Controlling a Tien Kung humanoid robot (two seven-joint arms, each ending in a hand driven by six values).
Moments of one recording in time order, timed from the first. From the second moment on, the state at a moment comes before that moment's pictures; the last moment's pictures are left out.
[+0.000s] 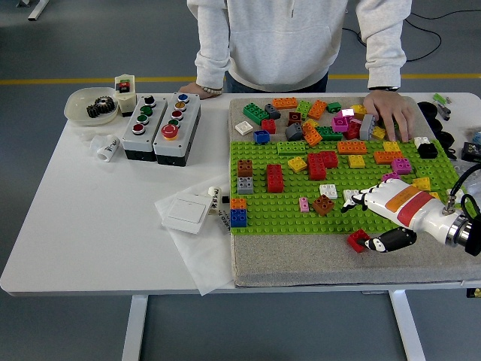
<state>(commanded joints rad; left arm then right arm) 0.00 0.04 -1.15 -0.18 0.83 0.27 0.09 0.39 -0.68 0.83 1.46 -2.15 -0.01 0.26</state>
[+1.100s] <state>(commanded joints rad) 0.00 0.04 -1.14 -0.18 0.83 0.27 0.09 0.44 -0.66 0.74 1.33 -2.24 -0.09 0.30</state>
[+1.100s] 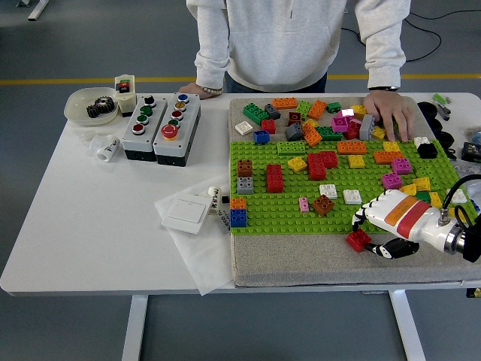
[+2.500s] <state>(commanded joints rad) 0.01 0.04 -1.16 -0.18 0.87 0.27 0.10 0.42 -0.67 0.79 1.37 -2.23 -0.11 0.31</state>
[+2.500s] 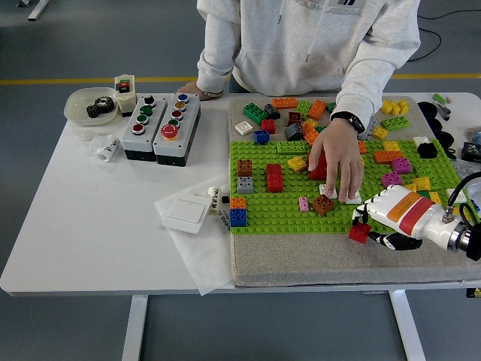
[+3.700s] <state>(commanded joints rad) 0.00 0.04 -1.15 -0.18 0.85 0.27 0.10 0.48 -0.61 0.75 1.26 -2.27 -0.14 0.30</state>
